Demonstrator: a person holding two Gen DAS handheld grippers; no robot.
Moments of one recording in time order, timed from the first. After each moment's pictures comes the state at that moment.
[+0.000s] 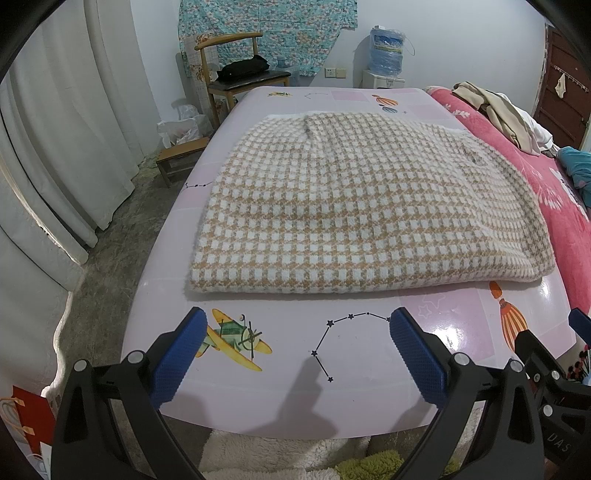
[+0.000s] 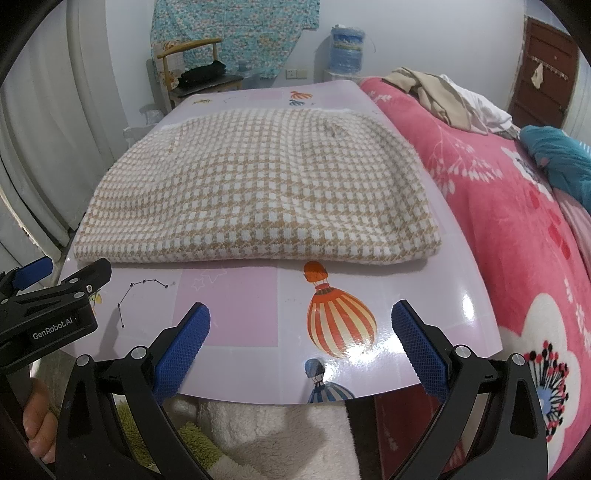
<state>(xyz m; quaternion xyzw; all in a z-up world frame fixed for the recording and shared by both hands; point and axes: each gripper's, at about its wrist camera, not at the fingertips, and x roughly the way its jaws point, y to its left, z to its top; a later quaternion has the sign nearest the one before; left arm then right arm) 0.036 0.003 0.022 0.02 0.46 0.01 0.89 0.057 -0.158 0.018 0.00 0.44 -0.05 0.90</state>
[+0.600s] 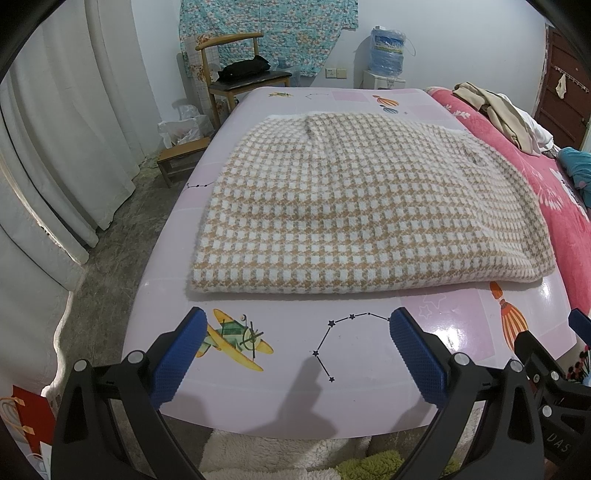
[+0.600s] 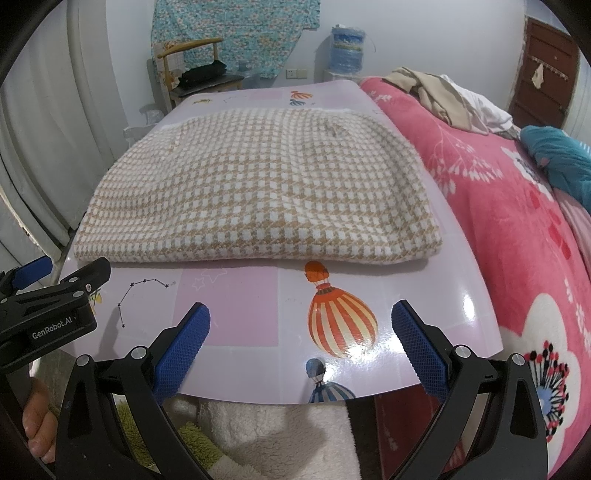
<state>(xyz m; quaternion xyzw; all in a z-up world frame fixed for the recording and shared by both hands) 0.036 0.004 0.023 0.02 0.46 0.01 0.89 0.057 -0.157 0.017 0.00 0.44 -0.05 0.90</state>
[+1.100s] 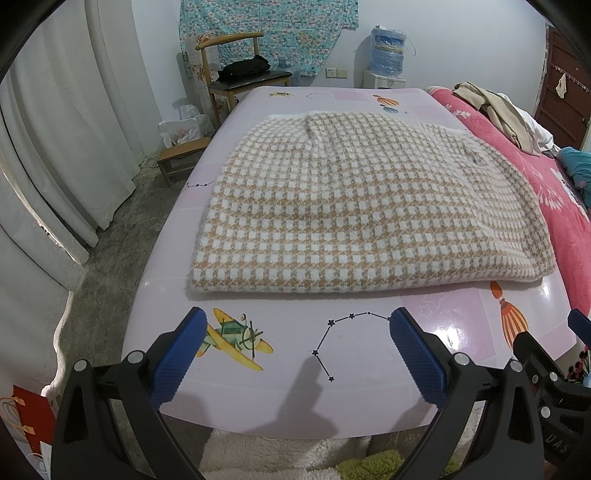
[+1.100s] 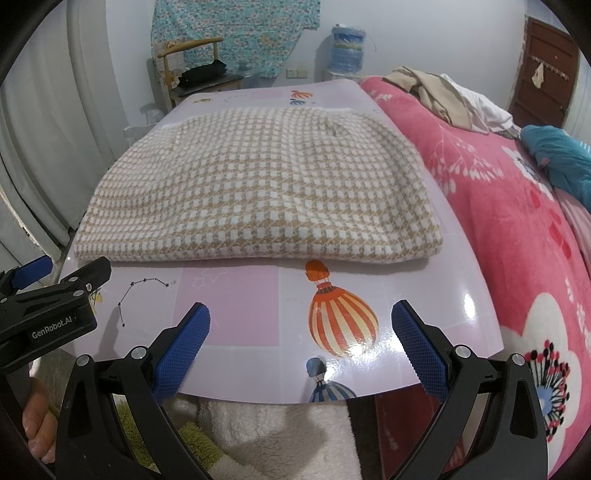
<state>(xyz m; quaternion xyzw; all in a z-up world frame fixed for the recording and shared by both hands) 0.036 0.004 0.022 0.02 0.46 0.01 0.89 0.056 -0.158 0.017 0.00 0.44 -0.05 0.90</state>
